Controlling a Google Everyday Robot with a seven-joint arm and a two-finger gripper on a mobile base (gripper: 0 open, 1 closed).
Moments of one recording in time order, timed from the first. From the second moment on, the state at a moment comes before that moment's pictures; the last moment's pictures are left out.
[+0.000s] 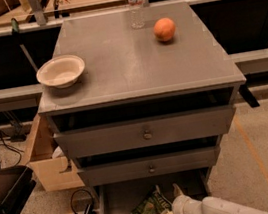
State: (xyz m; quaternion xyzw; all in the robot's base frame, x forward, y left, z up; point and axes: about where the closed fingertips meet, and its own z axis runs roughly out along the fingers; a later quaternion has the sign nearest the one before) arm 0.503 -0.077 0.231 -0.36 0.82 0.18 0.41
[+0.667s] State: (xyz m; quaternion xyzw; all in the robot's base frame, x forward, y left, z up) arm 0.500 -0.034 0.180 -0.36 0.83 0.22 0.37
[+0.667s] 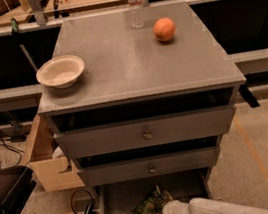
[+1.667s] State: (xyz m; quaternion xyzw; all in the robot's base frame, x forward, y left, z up) arm 0.498 -0.010 0.151 -0.35 0.83 0.23 0.35
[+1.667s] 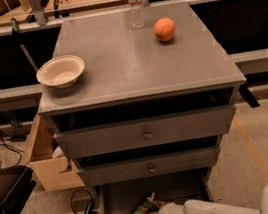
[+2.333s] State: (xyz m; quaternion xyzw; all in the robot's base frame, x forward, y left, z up) arm 0.497 -0.007 0.151 -0.36 0.83 0.24 0.35
